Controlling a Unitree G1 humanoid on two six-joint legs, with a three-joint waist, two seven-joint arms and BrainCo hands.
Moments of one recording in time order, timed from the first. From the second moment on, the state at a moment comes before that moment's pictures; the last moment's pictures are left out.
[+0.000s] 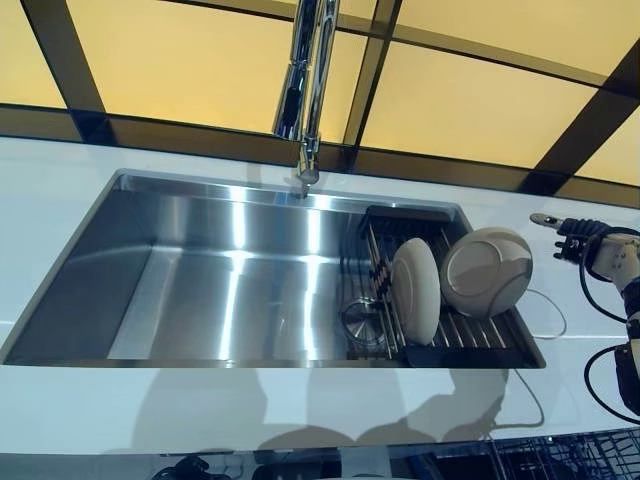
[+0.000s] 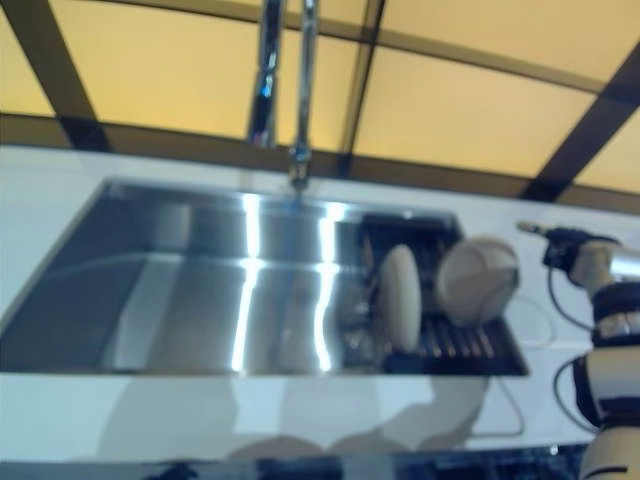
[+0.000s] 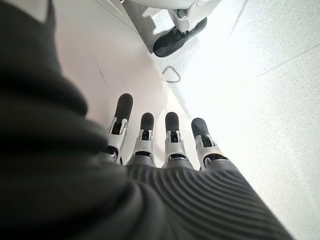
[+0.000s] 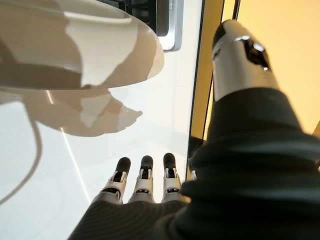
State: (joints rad) left arm -0.02 0.38 -0.36 1.24 0.09 -0.01 0.00; right arm -0.87 -0.92 0.17 1.00 0.69 0.59 0.00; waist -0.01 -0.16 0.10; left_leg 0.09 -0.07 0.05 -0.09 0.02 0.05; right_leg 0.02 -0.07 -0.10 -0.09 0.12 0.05
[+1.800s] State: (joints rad) left arm -0.02 0.37 -0.34 1.23 0.09 -0.02 0.00; right arm -0.84 -0.86 0.21 0.94 0.51 0.64 0.19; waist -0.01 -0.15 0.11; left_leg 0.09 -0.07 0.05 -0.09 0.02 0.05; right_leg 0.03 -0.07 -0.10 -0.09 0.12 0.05
